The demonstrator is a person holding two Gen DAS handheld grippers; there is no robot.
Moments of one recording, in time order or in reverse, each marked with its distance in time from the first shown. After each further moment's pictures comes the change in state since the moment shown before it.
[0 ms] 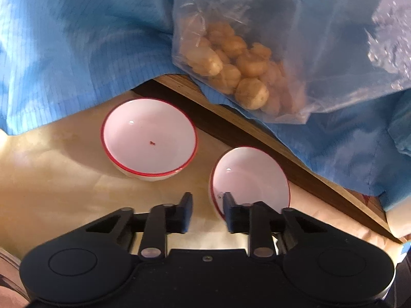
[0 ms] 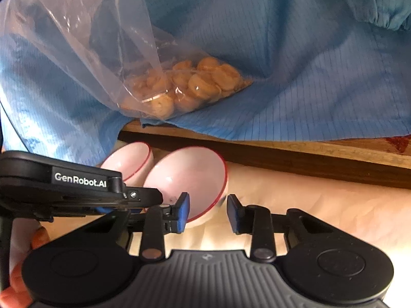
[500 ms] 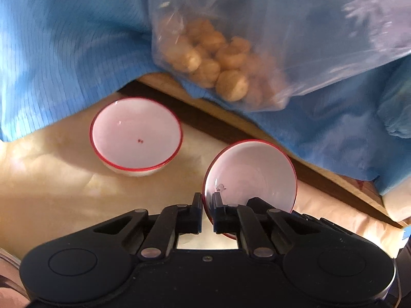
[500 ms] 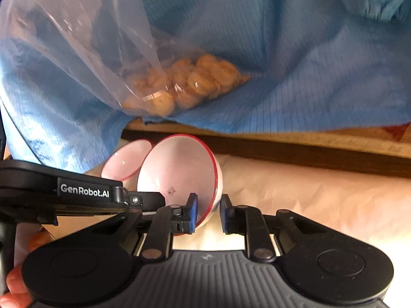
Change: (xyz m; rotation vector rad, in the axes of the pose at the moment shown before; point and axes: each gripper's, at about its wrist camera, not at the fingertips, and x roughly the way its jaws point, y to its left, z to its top) left arm -0.009 -0.022 -0.006 0.064 -0.006 -0.012; right arm -0.007 -0.001 -0.002 0.024 -0.007 0.027
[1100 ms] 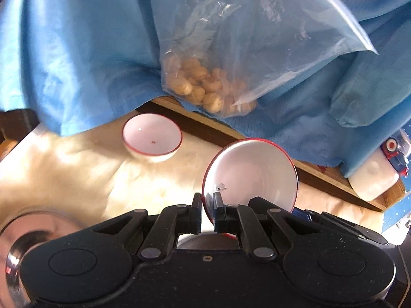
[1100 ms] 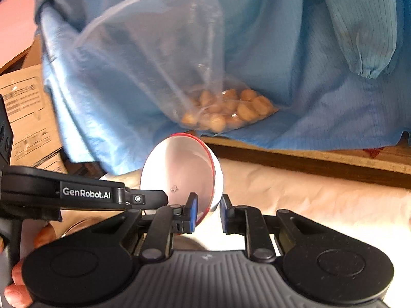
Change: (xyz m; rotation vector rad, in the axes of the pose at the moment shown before) left arm -0.097 0.001 -0.041 0.040 -0.104 -0.015; right arm -0.080 0.037 -0.015 -0.083 -0.060 0.072
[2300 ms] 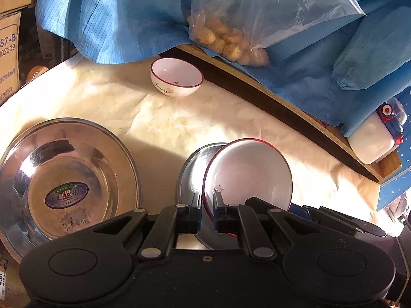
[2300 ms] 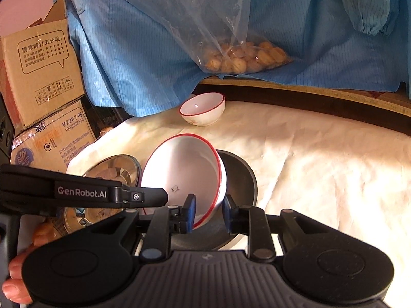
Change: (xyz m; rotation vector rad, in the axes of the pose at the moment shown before) left arm -0.024 0.020 -0.071 -0.067 0.099 -0.002; right arm -0.029 0.026 -0.060 -0.025 0.146 0.016
